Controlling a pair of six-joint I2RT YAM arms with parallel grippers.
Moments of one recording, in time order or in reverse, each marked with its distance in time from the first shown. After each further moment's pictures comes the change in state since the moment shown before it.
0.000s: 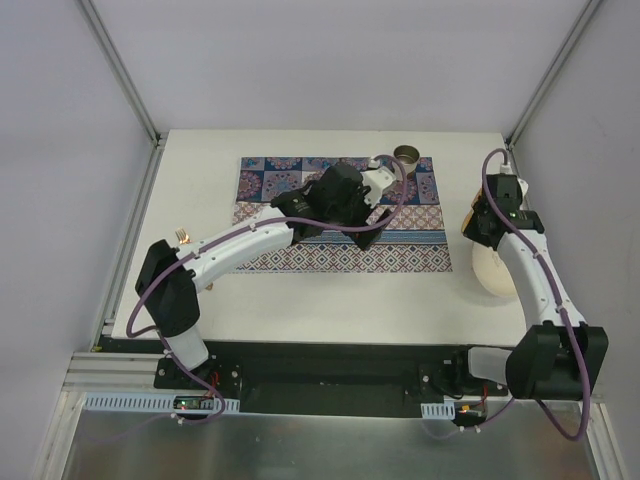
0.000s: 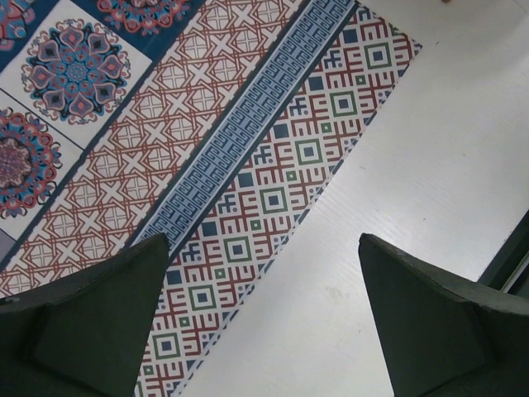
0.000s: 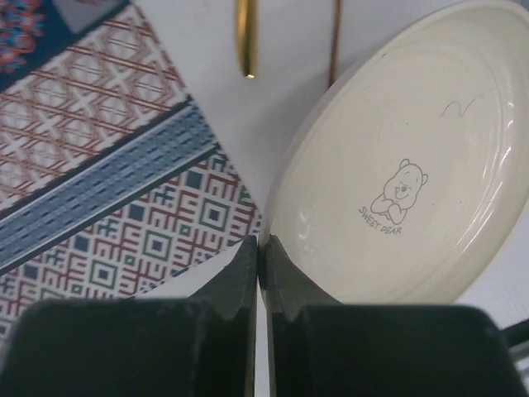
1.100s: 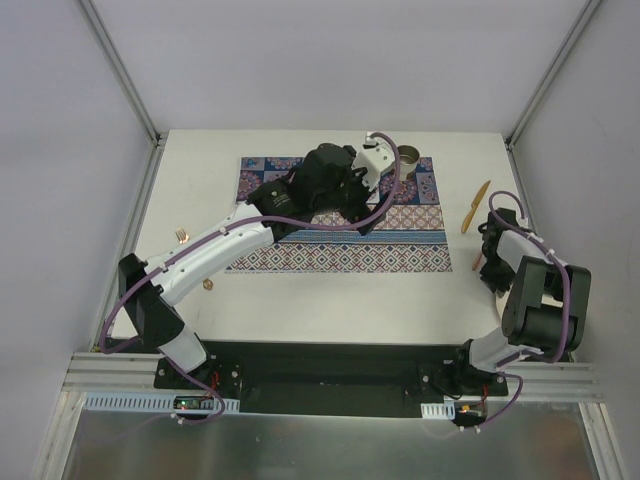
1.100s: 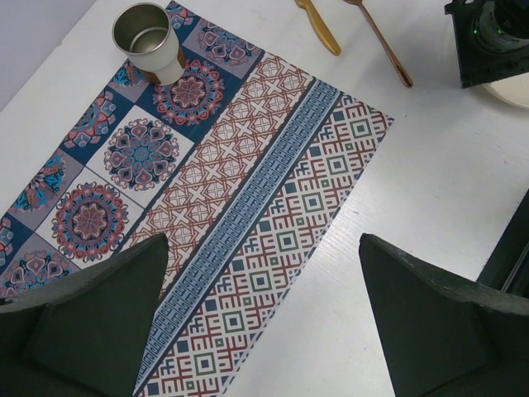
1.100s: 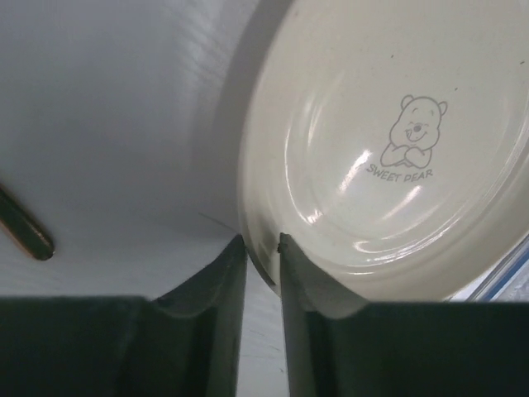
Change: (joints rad) left arm -0.020 -0.099 0.118 -0.041 -0.023 0.069; right arm -0.199 0.265 -0.202 0.035 0.225 0.120
